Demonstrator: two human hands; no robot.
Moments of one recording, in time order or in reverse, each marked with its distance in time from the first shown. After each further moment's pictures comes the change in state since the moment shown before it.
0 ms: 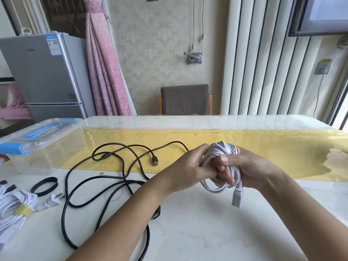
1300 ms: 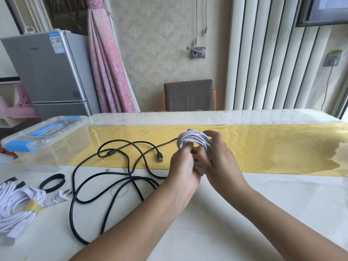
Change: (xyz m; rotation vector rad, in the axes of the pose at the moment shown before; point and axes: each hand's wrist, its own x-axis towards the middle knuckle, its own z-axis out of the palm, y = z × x) left_hand 0.017 -0.014 0.017 -0.834 0.776 -0.293; right_hand 0.032 0.049 0.042 -1.006 0.829 -0.212
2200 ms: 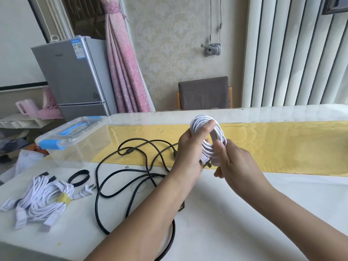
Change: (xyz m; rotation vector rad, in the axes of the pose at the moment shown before) left_hand 0.004 0.025 -0.008 0.114 -0.200 0.241; right_hand -0.005 -0.014 -0.009 -0.041 -0.115 0.079
